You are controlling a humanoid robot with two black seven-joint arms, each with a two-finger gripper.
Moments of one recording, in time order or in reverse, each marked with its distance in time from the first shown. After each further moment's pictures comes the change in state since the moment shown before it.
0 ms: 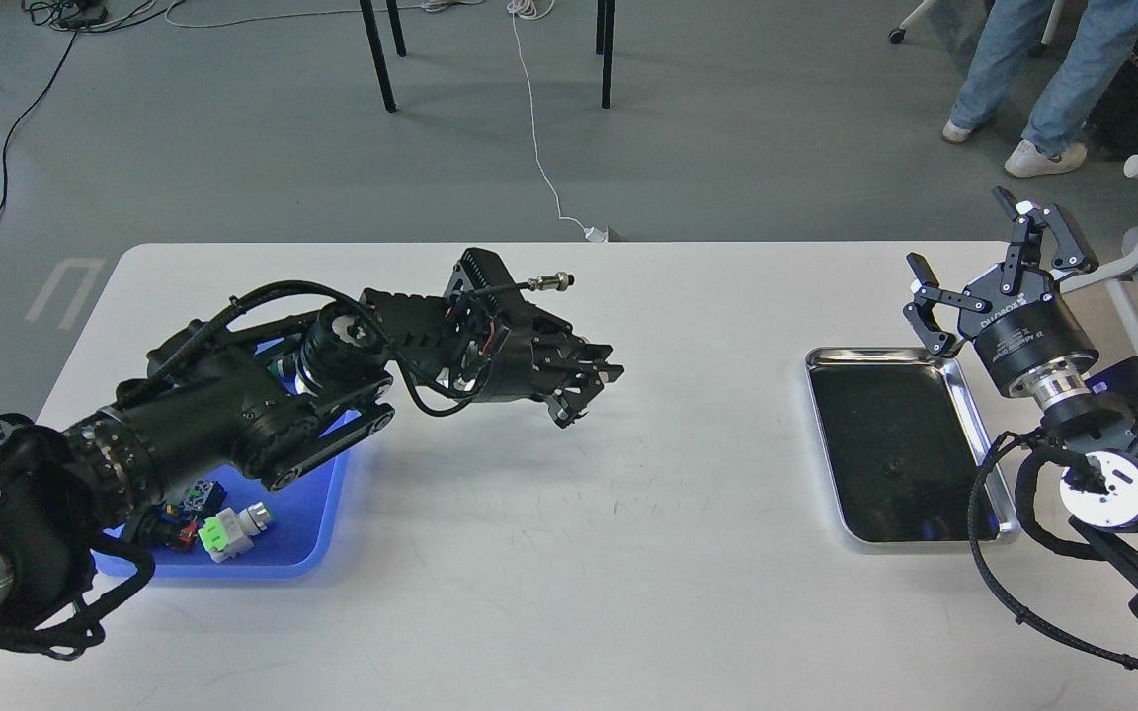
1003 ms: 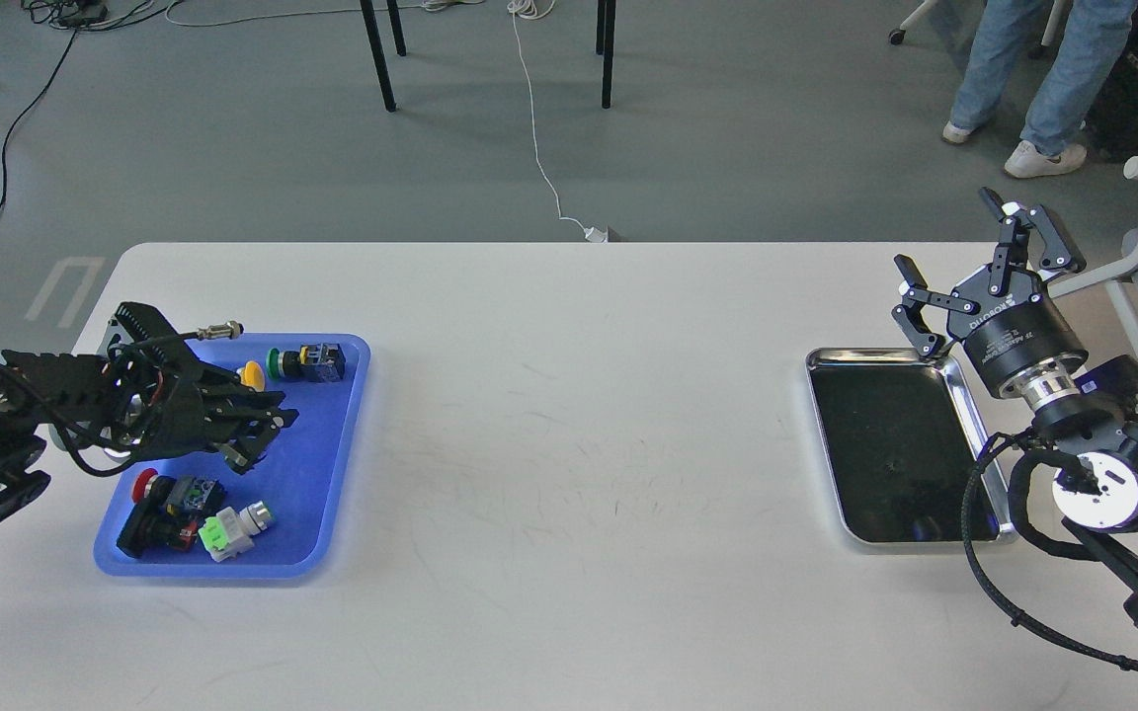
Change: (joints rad) left arm 0.300 0.579 0.017 -0.162 -0.007 0.004 0.000; right arm 0.004 0.001 -0.017 0.013 -0.002 0.002 0.000
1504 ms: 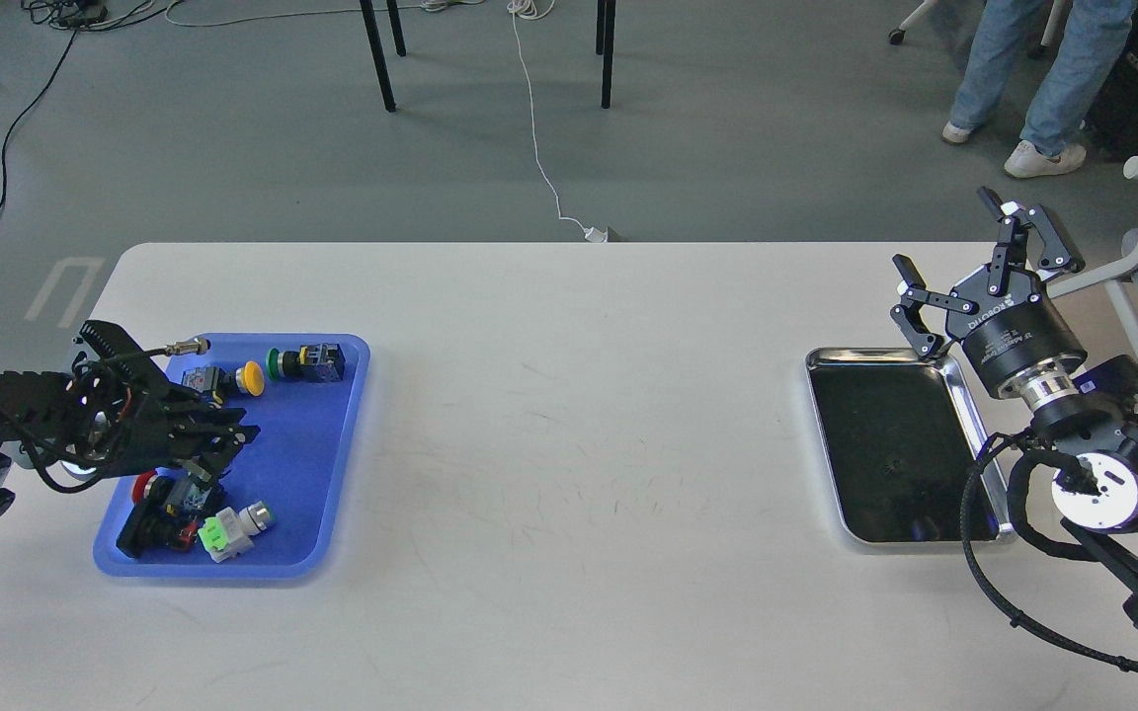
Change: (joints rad) left arm 0.024 0.016 0.003 0.048 0.007 0.001 0.000; right arm -0.003 0.000 0.001 0.010 0.000 0.000 0.000
